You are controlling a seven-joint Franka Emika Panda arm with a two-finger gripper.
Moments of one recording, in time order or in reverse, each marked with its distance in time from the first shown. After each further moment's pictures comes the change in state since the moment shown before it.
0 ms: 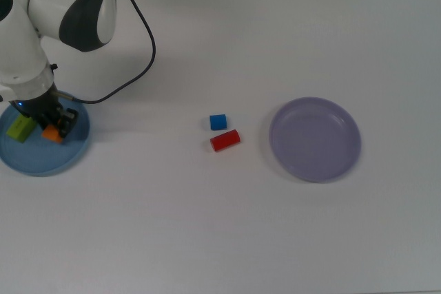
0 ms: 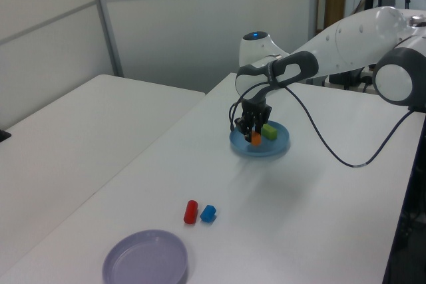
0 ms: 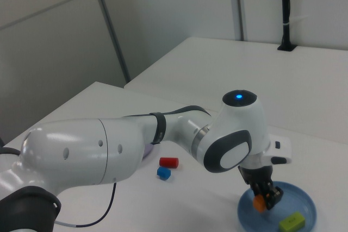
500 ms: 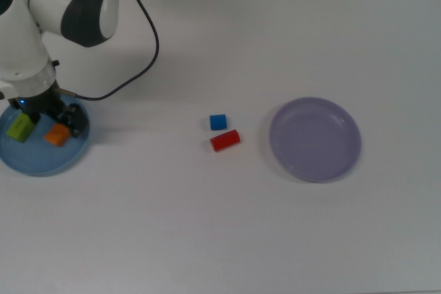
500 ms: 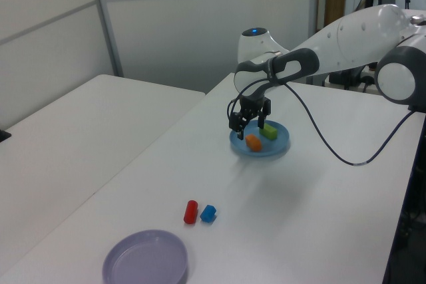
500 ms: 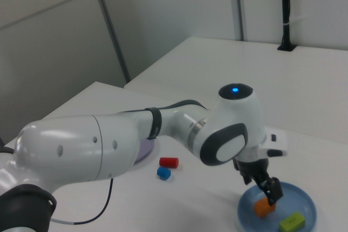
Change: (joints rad) arm 0.010 -0.024 0.016 0.007 0.000 -0.033 -0.001
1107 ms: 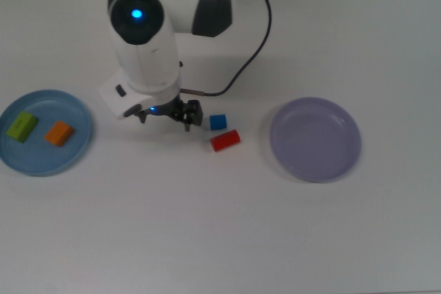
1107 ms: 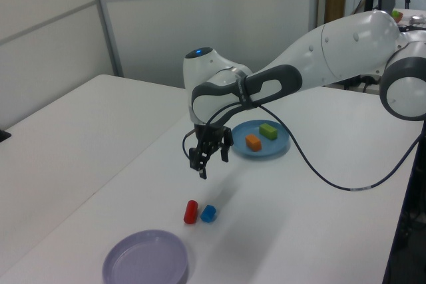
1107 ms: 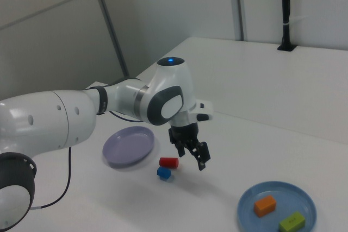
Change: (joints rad) arm 0.291 -0.045 0.026 -0.008 0.001 -0.161 0.151
